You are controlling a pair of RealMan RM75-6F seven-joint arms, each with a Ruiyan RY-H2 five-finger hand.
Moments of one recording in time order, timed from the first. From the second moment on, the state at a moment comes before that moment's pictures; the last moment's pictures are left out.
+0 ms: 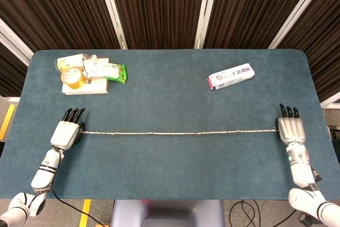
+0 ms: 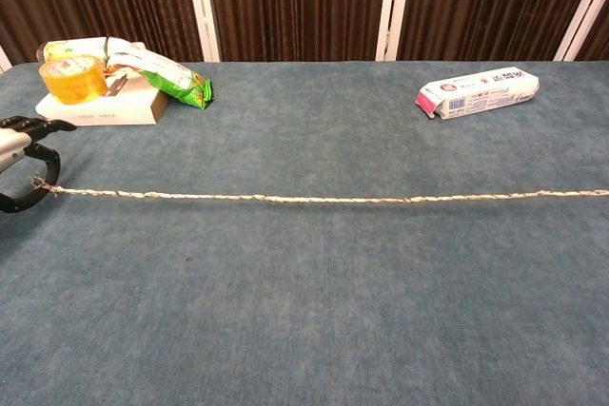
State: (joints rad) left arm -0.48 -1.74 -0.01 -0.59 1.51 1.15 -0.18; right arm 0.44 -1.48 0.13 -1.03 -1.04 0.95 -0.34
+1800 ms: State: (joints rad) left arm -0.11 -1.18 0.07 -1.50 1.58 1.65 0.00; right arm 0.08 -1.19 -0.01 -1.52 -1.50 1.60 -0.16
